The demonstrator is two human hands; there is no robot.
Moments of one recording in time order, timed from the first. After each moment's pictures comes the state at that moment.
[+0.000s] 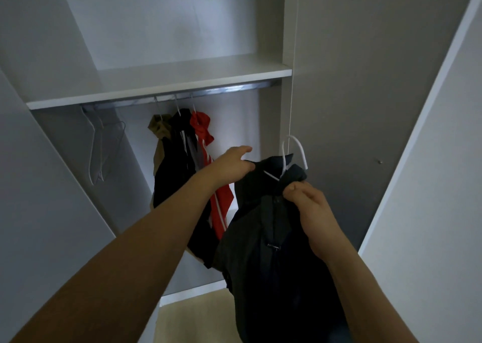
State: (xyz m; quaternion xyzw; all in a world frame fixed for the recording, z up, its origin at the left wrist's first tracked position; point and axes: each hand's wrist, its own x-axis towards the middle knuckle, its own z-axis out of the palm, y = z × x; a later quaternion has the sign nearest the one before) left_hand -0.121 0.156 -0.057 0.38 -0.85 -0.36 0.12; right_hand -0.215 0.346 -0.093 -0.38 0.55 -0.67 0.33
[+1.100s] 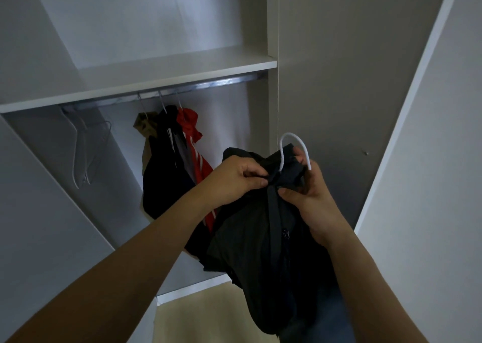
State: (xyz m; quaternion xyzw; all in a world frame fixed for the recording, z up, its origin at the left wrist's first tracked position) left_hand -0.121 0.211 -0.059 0.19 -0.88 -0.39 0.20; right_hand -0.253 0.347 -0.106 -0.41 0.45 -0.71 0.34
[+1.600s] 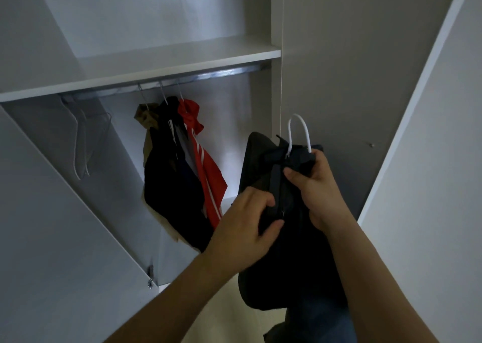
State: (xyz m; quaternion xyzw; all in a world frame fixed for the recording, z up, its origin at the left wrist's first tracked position) left_hand -0.089 0.293 -0.127 0.21 -0.91 -0.19 0.31; right_hand -0.259 0.332 -0.107 -0.34 0.48 -0.74 0.32
